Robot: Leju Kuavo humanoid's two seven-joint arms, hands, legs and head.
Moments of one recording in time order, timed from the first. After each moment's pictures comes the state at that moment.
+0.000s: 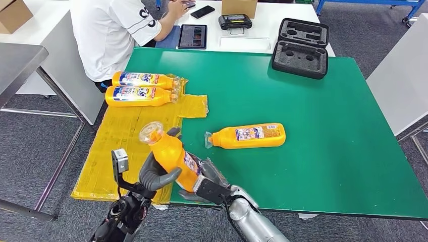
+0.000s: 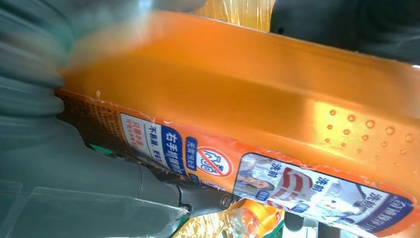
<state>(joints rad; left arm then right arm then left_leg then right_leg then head) -0.12 -0.08 -0.31 -1.23 0.21 -0.48 -0.44 -0.36 0.23 0.53 -0.68 0.39 0.09 -0.61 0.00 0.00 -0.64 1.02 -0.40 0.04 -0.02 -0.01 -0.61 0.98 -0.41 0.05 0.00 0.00</state>
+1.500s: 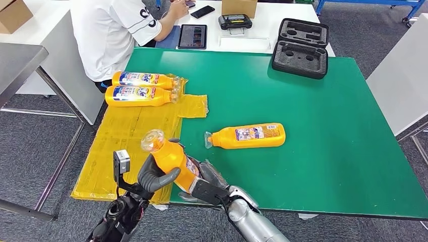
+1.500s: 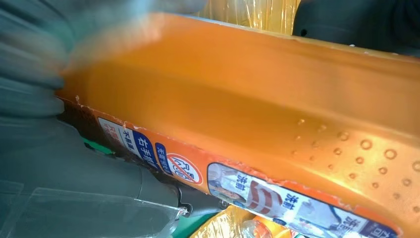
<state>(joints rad) -0.13 -0.05 -0.33 -1.21 0.13 -0.43 -0.44 -0.37 0.23 0.54 -0.66 0.44 0.08 -0.58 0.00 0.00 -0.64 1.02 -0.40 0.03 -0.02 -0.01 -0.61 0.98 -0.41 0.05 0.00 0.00</state>
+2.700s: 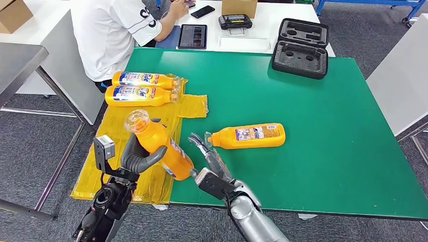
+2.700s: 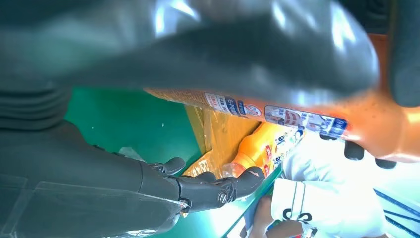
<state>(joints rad) -0.17 -0.03 -0.23 -1.30 0.08 -0.27 -0.43 -0.31 0.22 0.49 -0.86 0.36 0.00 -0.56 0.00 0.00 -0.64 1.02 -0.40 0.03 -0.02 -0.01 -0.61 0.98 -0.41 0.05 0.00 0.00</state>
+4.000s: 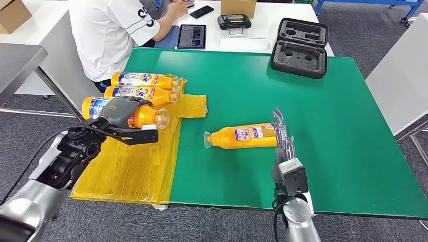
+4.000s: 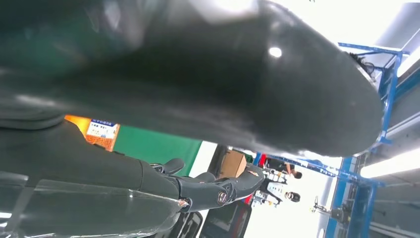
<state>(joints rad) -0.64 0.31 -0.53 -1.11 -1.10 -0.19 -0.22 -0.09 0.14 0.12 -1.41 0.22 0.04 -0.55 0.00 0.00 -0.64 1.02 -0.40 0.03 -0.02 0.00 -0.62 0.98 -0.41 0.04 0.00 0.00</state>
